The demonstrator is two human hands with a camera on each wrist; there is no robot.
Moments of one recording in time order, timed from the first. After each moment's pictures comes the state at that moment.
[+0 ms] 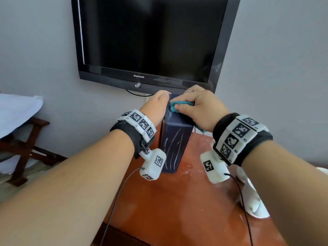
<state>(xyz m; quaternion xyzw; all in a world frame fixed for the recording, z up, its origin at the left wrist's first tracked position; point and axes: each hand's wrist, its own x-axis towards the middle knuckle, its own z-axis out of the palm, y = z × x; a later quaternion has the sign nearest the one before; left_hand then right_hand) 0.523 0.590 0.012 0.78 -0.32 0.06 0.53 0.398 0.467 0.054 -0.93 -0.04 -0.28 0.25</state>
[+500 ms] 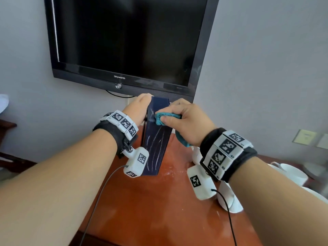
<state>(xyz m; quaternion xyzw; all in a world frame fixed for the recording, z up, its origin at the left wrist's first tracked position) 0.548 0.572 0.005 0.78 -0.34 0.02 0.53 0.367 0.463 0.038 -0.92 -0.03 -0.25 0.29</state>
